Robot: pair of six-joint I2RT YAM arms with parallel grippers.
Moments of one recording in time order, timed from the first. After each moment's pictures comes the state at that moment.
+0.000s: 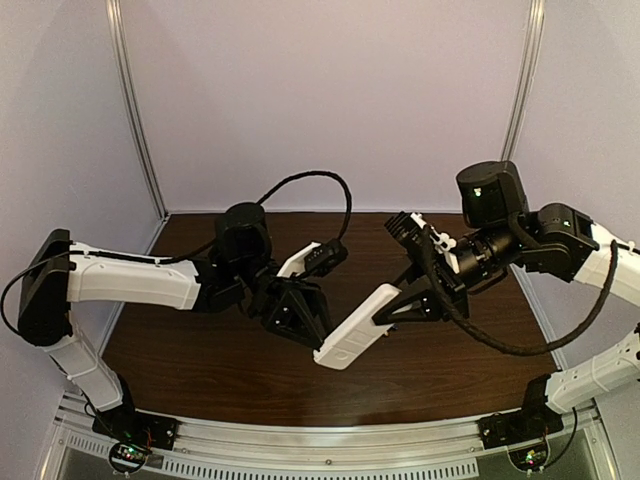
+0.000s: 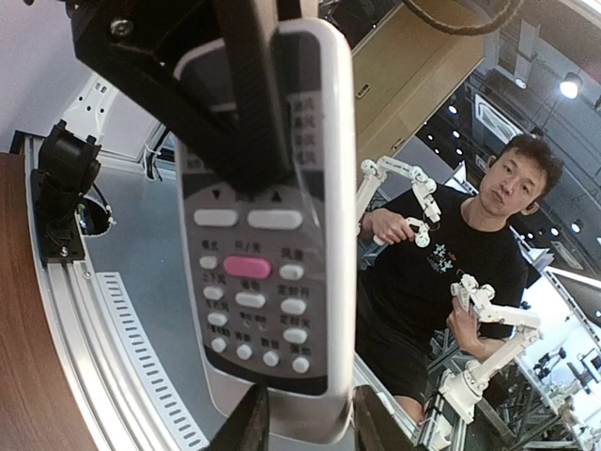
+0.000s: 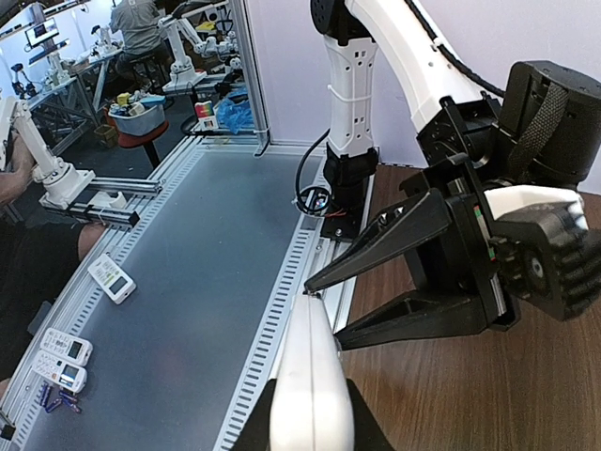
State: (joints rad) left arm -0.98 1.63 1.04 0.63 1.51 -0.73; right arm 1.01 1.17 1.28 -0.60 -0.79 -0.28
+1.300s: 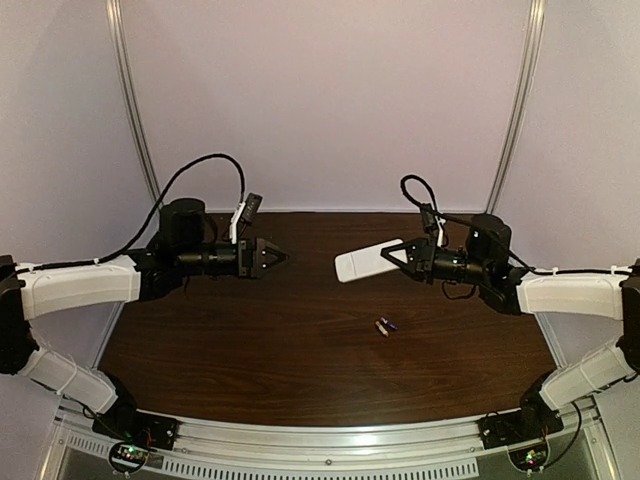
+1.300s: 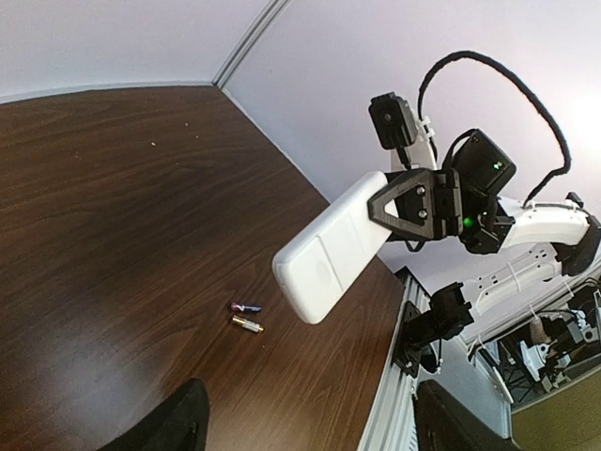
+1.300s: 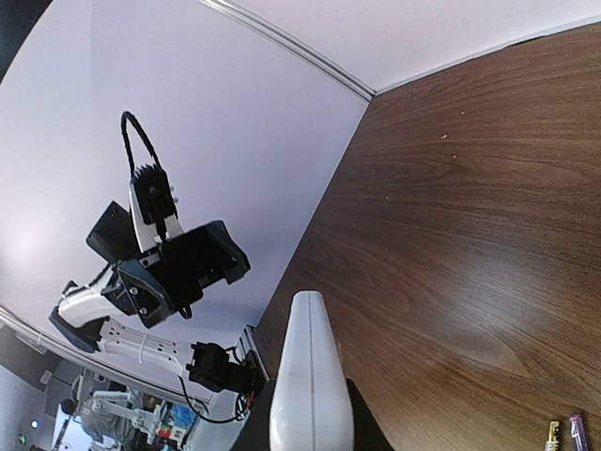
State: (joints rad) left arm -0.65 1.34 0.83 0.26 0.62 -0.55; right arm 0.53 1.32 0.67 0.50 -0.63 0.89
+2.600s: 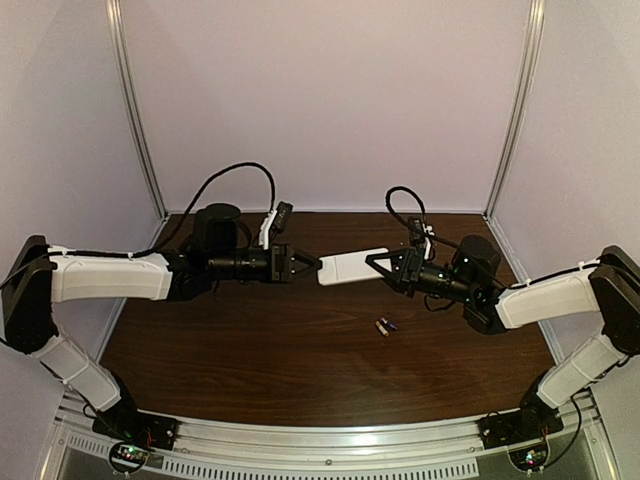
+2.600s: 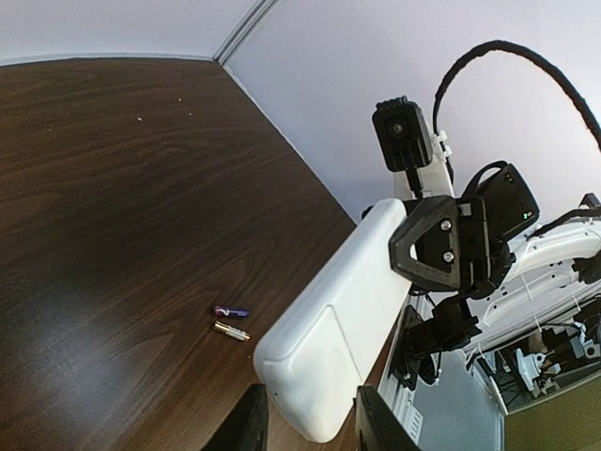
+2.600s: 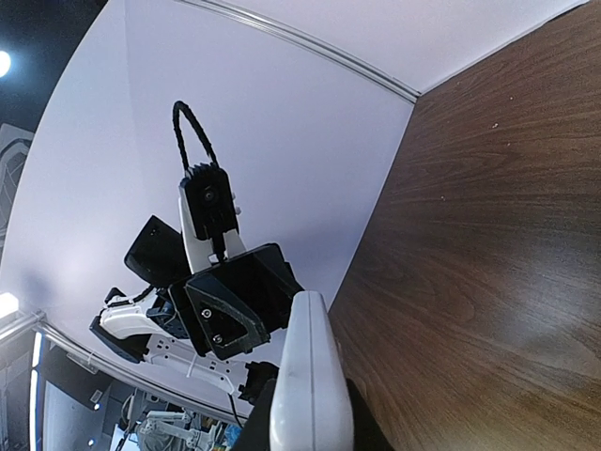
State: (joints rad) left arm -0.78 1.52 0.91 0.32 0.51 -0.63; right arm 0.65 1.47 0.57 0.96 -0.53 1.15
